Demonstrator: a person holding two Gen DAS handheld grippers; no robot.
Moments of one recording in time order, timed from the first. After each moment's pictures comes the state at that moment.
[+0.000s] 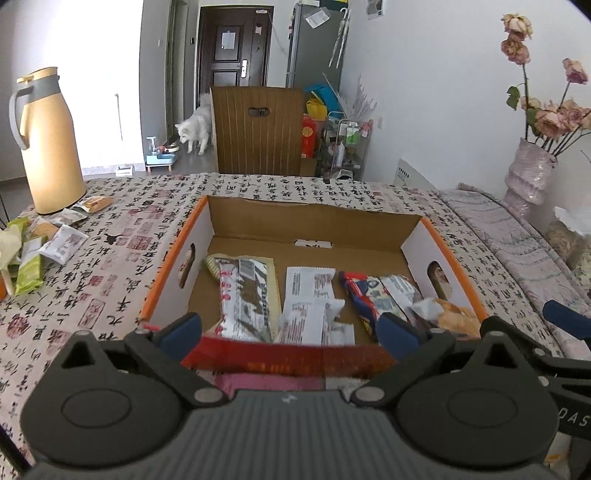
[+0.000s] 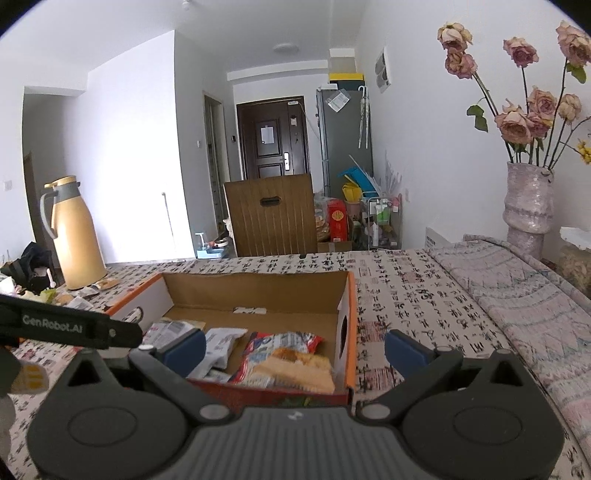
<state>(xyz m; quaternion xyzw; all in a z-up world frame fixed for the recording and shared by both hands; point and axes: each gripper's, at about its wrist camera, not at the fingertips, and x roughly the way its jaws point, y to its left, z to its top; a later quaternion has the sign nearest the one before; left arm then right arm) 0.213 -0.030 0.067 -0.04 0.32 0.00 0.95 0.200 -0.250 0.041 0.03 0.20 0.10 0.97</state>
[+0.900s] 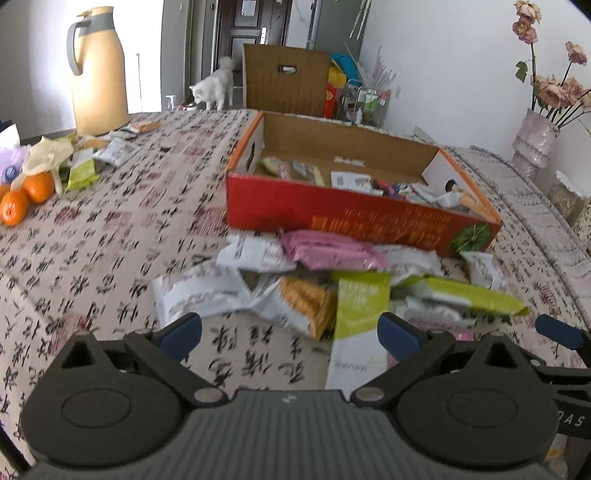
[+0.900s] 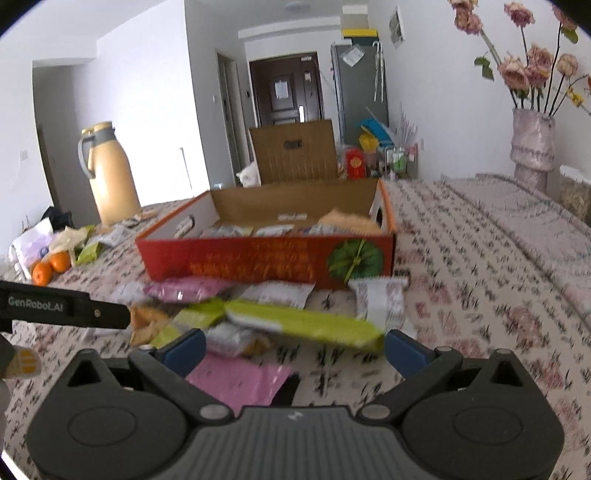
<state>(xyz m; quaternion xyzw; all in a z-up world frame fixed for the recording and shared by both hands) 0.107 0.019 0.018 -0.07 0.38 0.02 0.92 0.105 -0.218 -0.009 0.03 0.28 0.13 0.95</state>
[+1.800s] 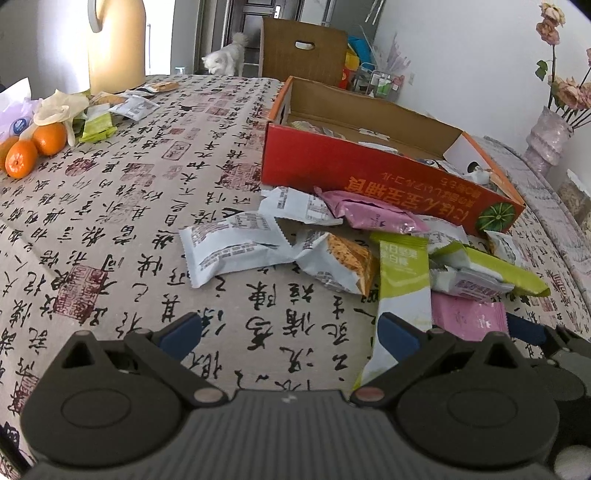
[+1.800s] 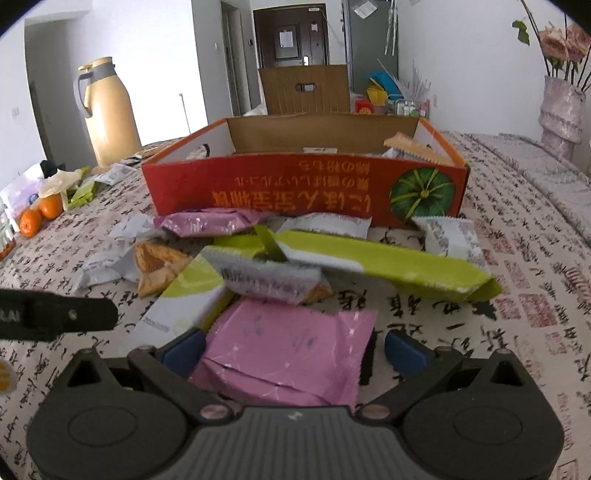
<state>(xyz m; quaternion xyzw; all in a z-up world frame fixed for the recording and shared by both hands) 0.098 0.051 -0.006 -0.10 0.41 0.02 0.91 0.129 -0.156 -0.045 0.00 0.36 0.13 0.93</state>
